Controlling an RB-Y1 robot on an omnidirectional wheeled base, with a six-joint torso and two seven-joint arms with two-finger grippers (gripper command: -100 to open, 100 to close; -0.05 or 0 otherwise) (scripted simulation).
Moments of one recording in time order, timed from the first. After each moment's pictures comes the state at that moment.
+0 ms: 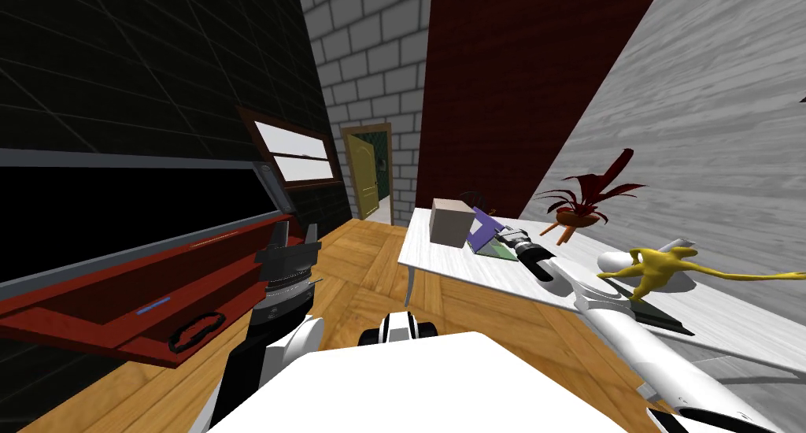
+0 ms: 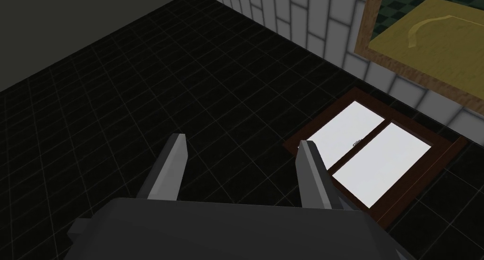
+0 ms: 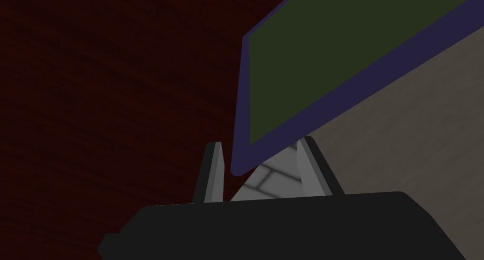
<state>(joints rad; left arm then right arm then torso) 0.52 -0.01 -0.01 -2.39 0.06 -0.55 0.13 0.12 -0.86 -0.35 -1.37 0.80 -0.10 0.50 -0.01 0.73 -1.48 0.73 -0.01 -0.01</state>
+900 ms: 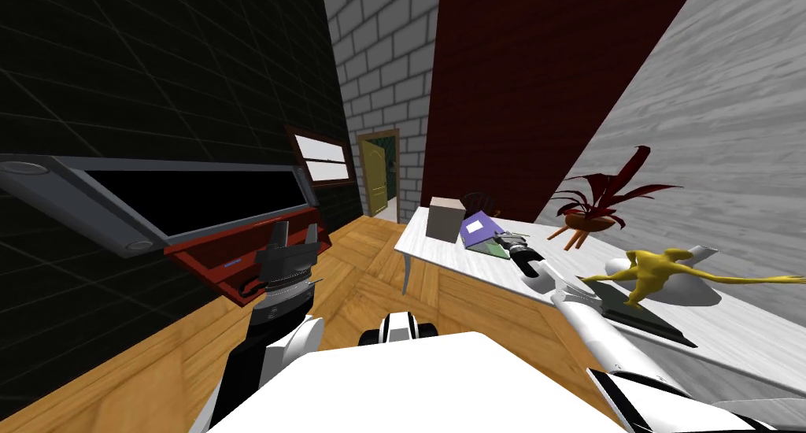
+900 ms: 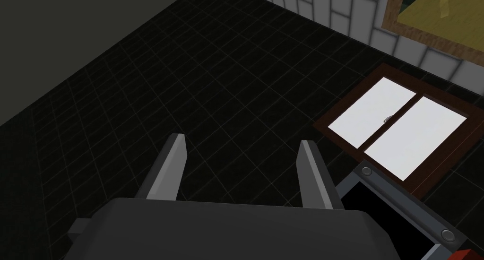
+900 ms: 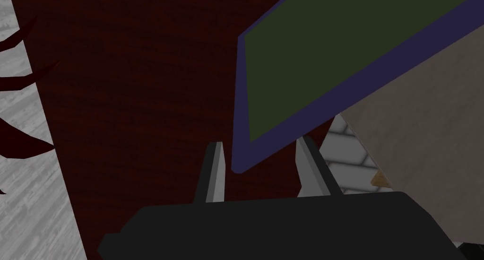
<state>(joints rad) 0.52 -0.01 -0.01 -2.39 0.06 -0.55 0.13 0.00 -0.75 -0.38 -1.21 0.70 -0.08 0.45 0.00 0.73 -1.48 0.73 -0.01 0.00</state>
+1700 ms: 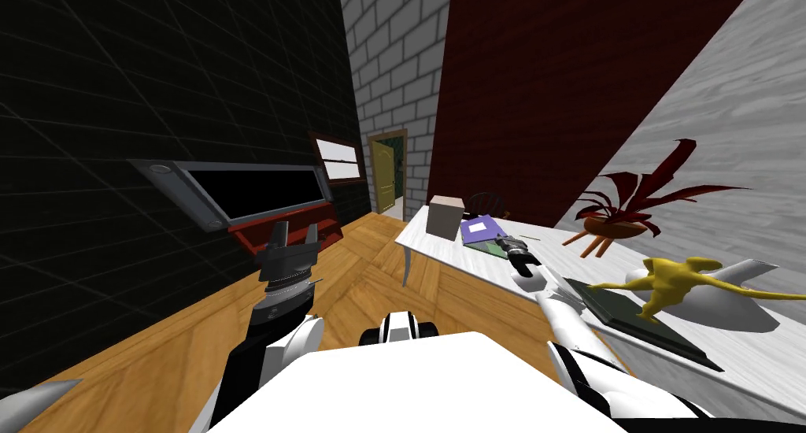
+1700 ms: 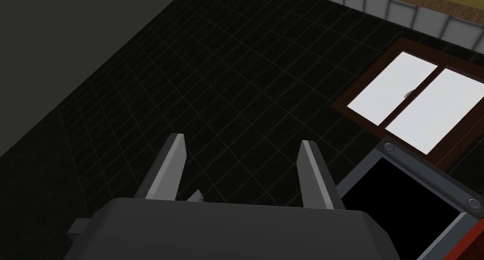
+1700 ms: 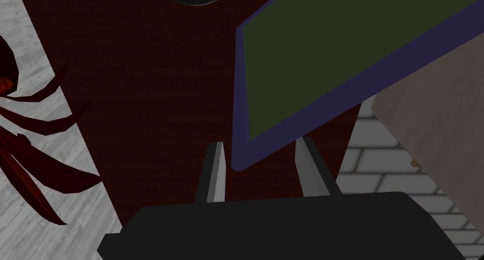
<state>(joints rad) 0.52 -0.01 -0.01 -2.39 0.06 -0.55 0.13 -0.11 -0.60 -0.56 -1.09 0.69 -0.13 0.54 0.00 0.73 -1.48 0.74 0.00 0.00</state>
